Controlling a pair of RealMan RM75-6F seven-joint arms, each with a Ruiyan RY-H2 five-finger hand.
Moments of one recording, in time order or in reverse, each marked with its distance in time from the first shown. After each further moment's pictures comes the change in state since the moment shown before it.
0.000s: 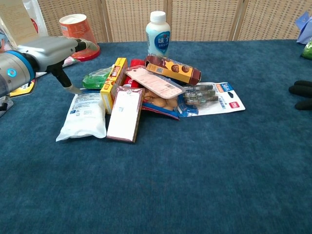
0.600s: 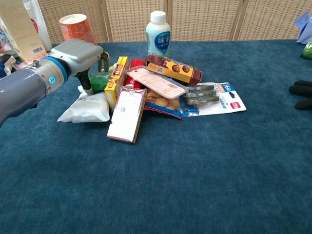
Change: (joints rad) left arm -0.129 -0.160 0.038 0.185 -0.057 0.014 0.145; right arm -0.009 0.004 -0.006 -0.002 -0.043 0.032 0.030
